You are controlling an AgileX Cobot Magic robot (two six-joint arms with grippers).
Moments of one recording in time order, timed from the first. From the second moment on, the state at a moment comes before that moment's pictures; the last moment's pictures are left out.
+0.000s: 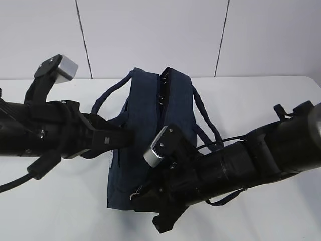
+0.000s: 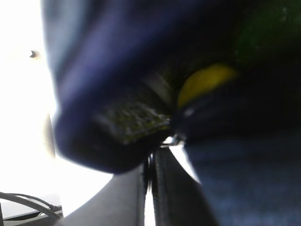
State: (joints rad) left arm -0.54 1.44 -0.64 -1.79 0.51 1.50; right arm 0.55 1.92 -0.81 1.79 0.70 -2.10
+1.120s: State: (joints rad) left arm -0.54 1.44 -0.64 -1.79 0.49 1.50; right arm 0.55 1.78 -0.75 1.64 0.59 -1.91
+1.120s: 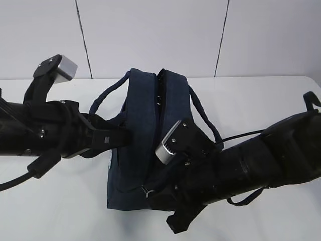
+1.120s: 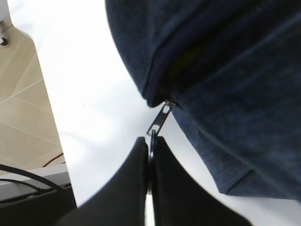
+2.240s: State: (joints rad) left arm -0.54 1.44 -0.64 -1.80 0.44 1.50; right arm 0.55 1.62 -0.75 1.46 0.57 -1.73
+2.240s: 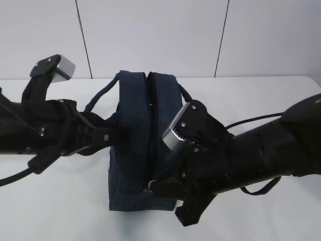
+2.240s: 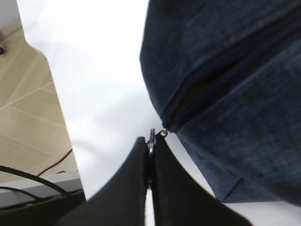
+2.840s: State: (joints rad) left arm -0.54 1.44 -0.64 -1.80 0.43 1.50; right arm 0.55 1.57 -0.75 1.43 0.59 -1.69
